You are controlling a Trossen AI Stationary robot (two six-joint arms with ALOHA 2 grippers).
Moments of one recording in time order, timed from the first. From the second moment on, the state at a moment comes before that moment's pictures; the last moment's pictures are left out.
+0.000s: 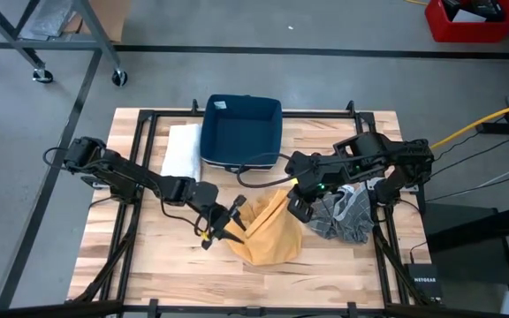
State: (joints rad) left arm -0.24 1.49 0.82 0.38 0.28 0.35; right arm 0.29 1.77 2.31 -1.52 0.08 0.78
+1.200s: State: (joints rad) left arm -0.11 0.78 0.82 0.09 0.09 0.40; right arm 0.29 1.77 2.31 -1.46 0.44 0.78
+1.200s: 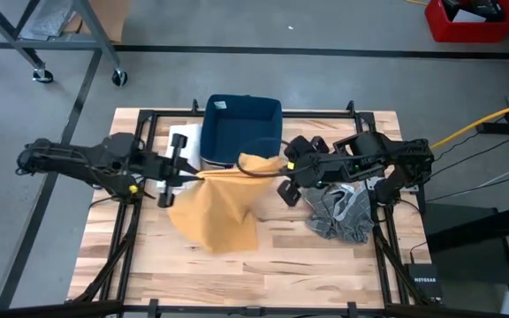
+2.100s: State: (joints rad) left arm -0.11 0.54 0.82 -0.44 0.02 0.29; right arm 0.29 1.96 2.31 -1.23 0.00 0.78
